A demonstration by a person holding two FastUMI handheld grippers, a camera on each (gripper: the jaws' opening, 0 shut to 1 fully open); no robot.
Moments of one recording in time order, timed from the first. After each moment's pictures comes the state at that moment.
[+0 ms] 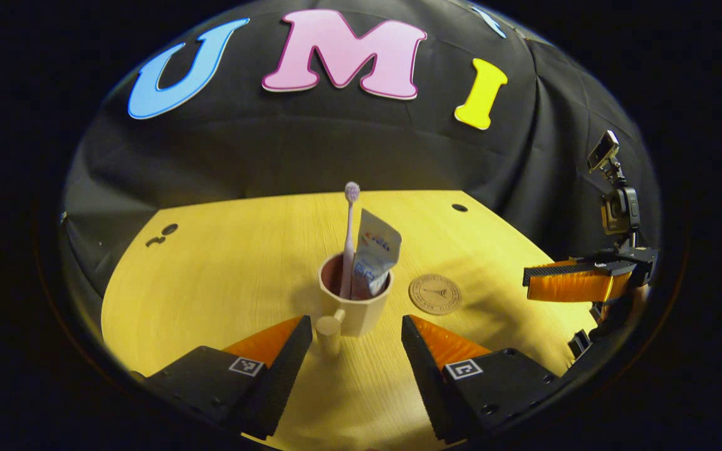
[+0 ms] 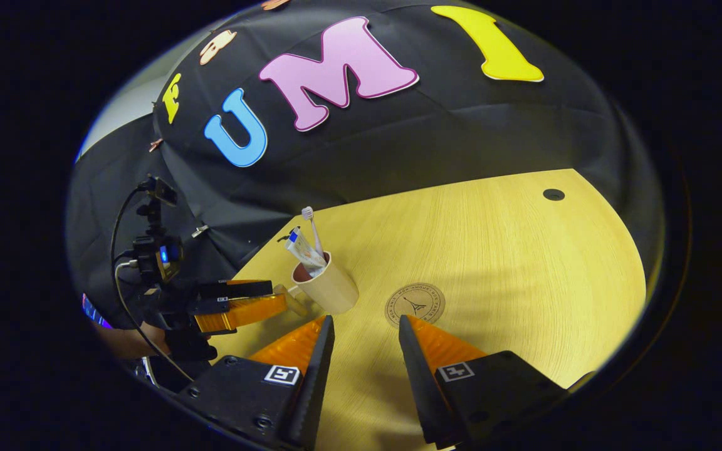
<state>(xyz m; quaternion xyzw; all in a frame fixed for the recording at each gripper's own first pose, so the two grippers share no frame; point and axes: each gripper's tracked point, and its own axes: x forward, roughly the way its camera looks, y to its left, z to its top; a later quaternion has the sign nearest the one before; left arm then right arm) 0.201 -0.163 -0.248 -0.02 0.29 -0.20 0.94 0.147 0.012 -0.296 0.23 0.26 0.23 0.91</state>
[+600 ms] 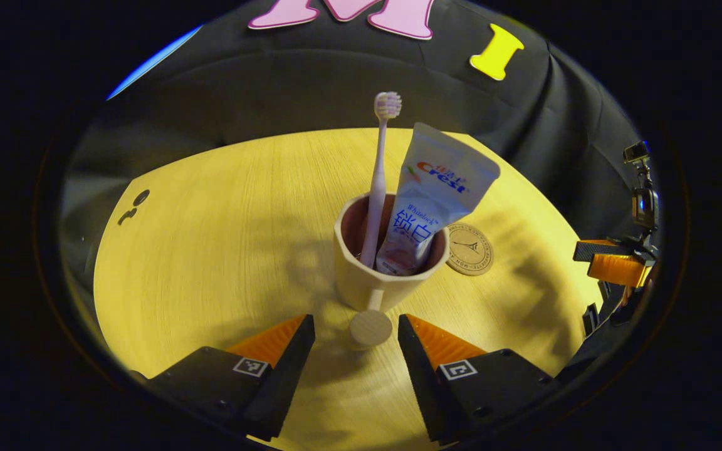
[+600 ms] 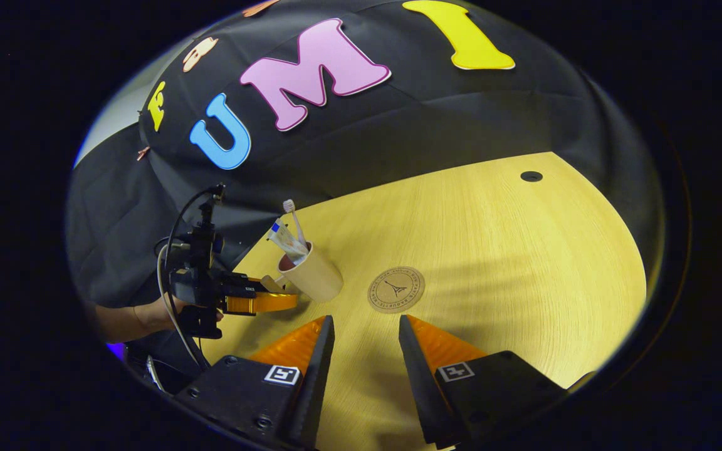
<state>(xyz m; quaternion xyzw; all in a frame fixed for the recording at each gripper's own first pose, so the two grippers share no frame) 0.239 -0.152 -0.307 0.03 0.41 -0.22 0.89 0.128 -0.010 -0.319 0.25 0.28 0.20 0.90</state>
